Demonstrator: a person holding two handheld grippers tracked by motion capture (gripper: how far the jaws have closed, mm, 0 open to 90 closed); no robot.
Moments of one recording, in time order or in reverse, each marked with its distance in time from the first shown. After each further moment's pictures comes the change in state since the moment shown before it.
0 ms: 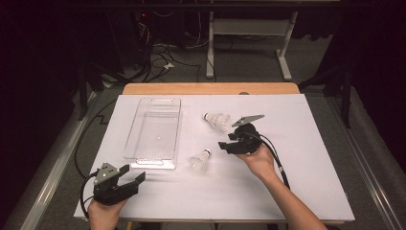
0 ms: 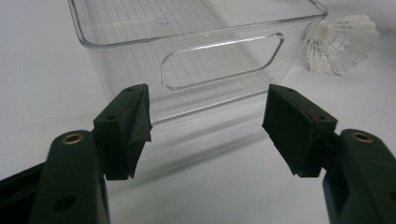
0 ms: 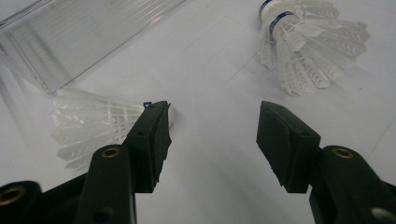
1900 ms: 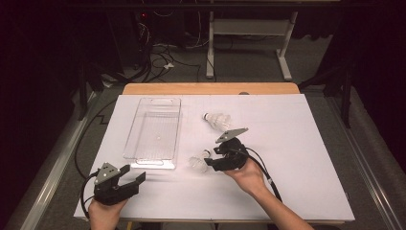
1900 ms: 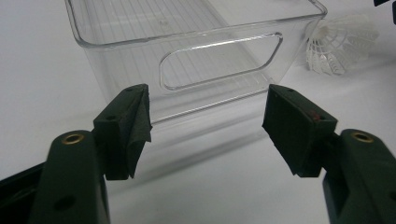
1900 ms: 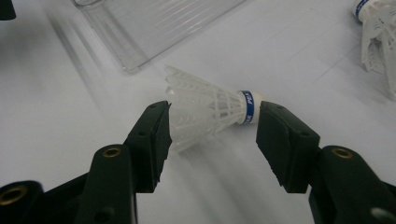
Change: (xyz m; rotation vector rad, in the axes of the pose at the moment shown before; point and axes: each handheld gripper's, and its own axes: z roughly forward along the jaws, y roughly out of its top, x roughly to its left) left arm -0.001 0.000 0.000 -0.002 0.000 0.001; right arm 0.059 -0.005 0.002 0.036 0.081 -0.097
